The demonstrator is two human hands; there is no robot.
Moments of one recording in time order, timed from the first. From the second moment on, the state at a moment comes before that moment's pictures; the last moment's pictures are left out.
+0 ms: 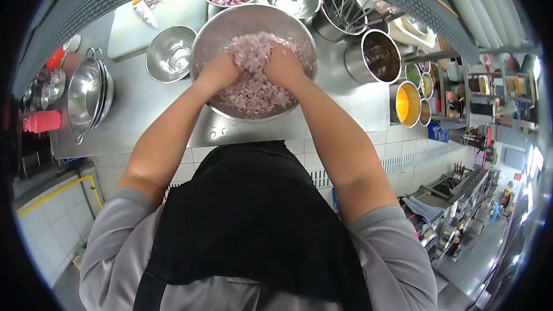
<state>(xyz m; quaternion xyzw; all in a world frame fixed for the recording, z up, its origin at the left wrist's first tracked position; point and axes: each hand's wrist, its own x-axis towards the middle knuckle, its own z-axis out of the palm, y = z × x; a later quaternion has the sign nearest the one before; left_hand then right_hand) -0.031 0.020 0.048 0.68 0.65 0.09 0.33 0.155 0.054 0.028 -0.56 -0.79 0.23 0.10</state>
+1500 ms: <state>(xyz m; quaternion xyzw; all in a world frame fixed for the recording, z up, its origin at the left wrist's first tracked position) 0.026 0.037 0.045 0.28 0.59 0.31 0.68 0.181 0.007 0.050 -0.65 -0.54 0.49 0.22</state>
